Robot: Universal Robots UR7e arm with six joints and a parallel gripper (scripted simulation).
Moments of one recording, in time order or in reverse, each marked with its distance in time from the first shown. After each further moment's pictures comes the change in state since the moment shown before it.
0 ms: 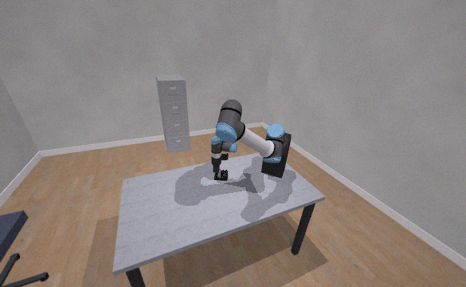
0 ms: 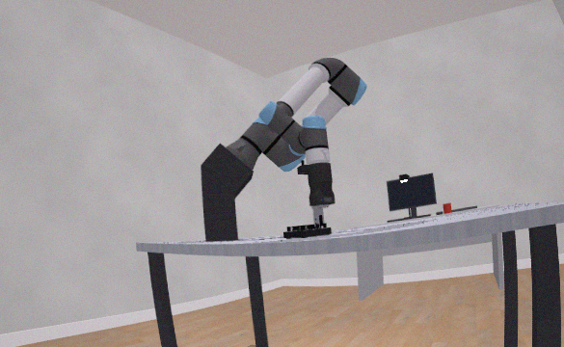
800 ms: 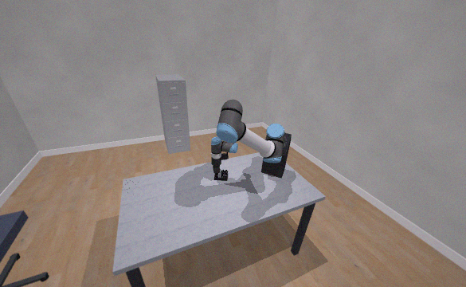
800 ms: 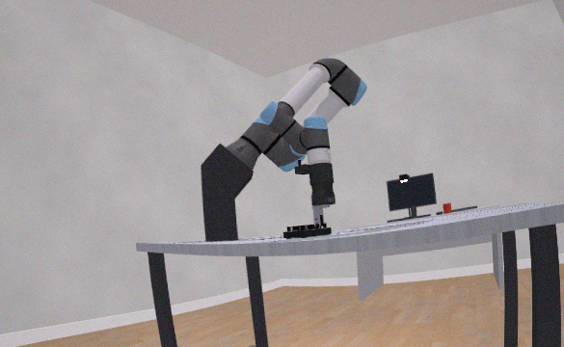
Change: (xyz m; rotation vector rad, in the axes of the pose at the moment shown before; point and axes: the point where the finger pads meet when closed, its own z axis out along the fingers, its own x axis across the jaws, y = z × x) arm 0.000 0.000 0.000 0.000 -0.002 -0.250
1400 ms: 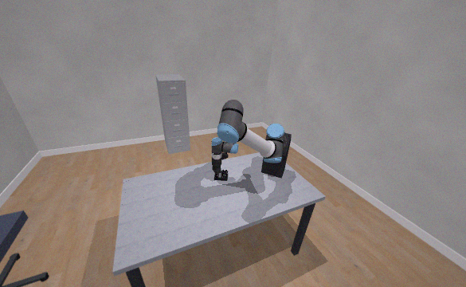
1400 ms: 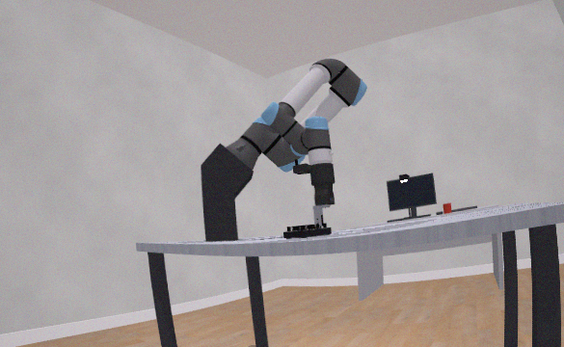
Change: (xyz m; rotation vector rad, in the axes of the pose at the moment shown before) arm 0.000 0.000 0.000 -0.001 -0.002 -0.321
